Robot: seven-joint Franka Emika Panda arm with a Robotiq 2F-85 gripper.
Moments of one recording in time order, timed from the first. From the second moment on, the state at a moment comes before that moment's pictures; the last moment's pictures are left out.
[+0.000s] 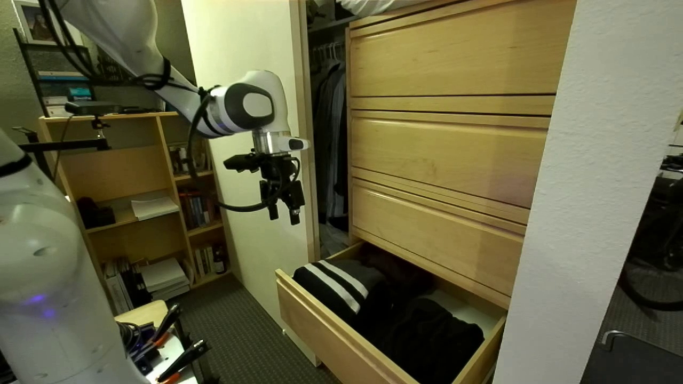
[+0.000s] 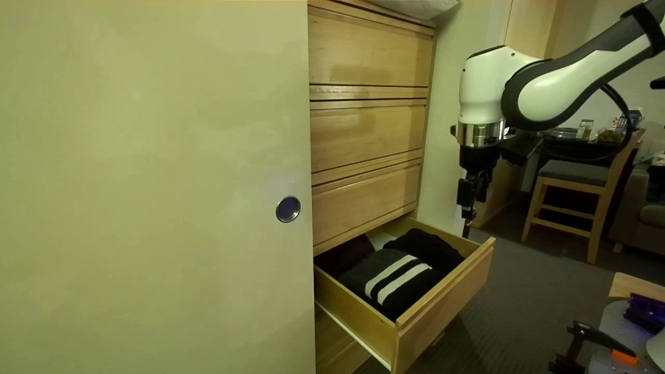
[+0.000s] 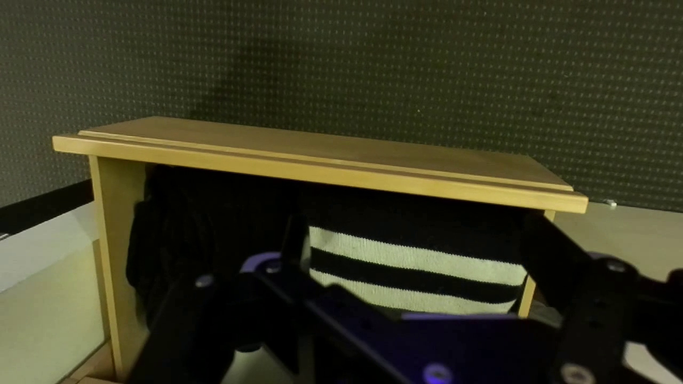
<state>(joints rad) 0.06 -0.27 0.17 -2.55 -0.14 2.21 0.24</state>
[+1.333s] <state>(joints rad) 0.06 0.03 0.11 -2.63 -0.25 2.55 0.24</state>
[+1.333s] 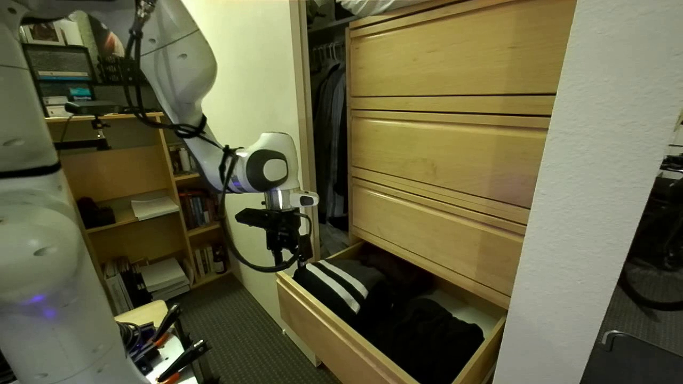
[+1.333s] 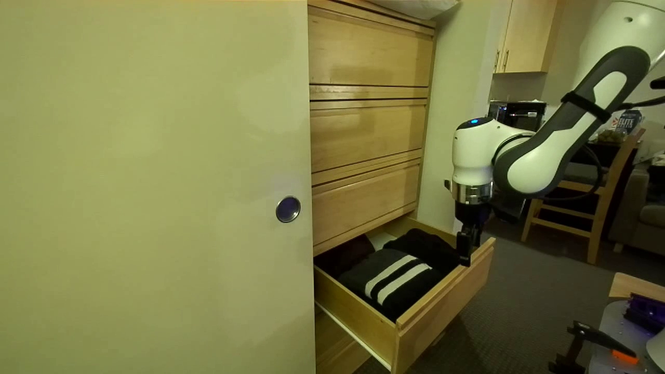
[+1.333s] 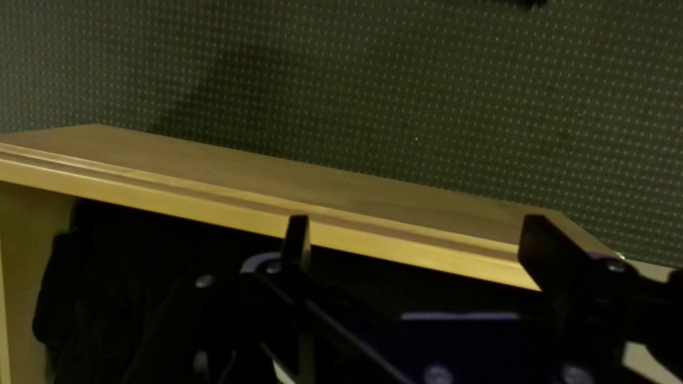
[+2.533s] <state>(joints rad) 0.10 0.23 -0.01 -2.63 -0.34 2.73 0.23</state>
